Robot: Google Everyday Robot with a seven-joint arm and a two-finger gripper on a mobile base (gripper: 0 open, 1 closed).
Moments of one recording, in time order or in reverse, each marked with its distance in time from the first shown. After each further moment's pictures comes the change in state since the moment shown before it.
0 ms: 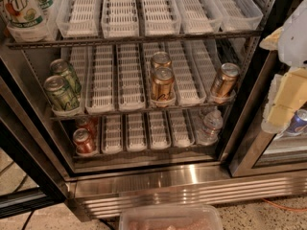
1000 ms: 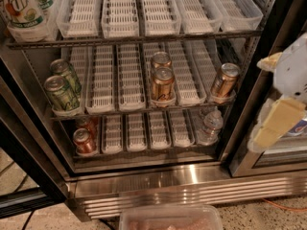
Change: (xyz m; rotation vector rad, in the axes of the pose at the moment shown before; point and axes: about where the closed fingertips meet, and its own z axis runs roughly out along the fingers) arm 0.001 0.021 0.033 0.021 -0.109 0.067
